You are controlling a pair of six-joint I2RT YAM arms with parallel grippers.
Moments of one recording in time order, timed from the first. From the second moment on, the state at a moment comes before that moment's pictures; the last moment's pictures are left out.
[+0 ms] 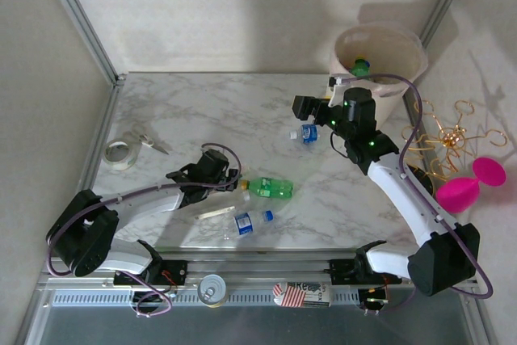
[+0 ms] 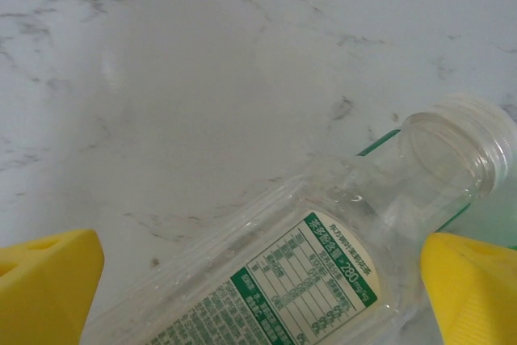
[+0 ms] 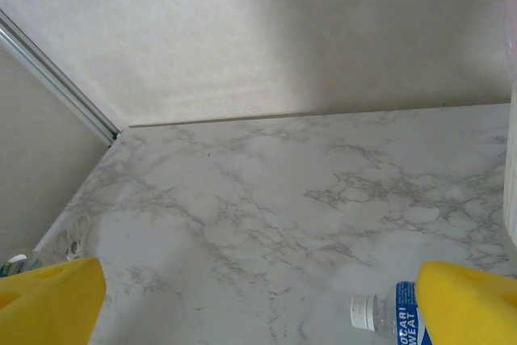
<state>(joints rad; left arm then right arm) -0.66 1.38 0.67 -0.21 -0.34 -0.47 0.39 1.23 1.08 -0.15 -0.13 0.36</state>
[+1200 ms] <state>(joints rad) -0.58 1.54 0.71 -0.20 -0.32 -0.54 0.39 1.23 1.02 -0.15 -0.11 0.37</state>
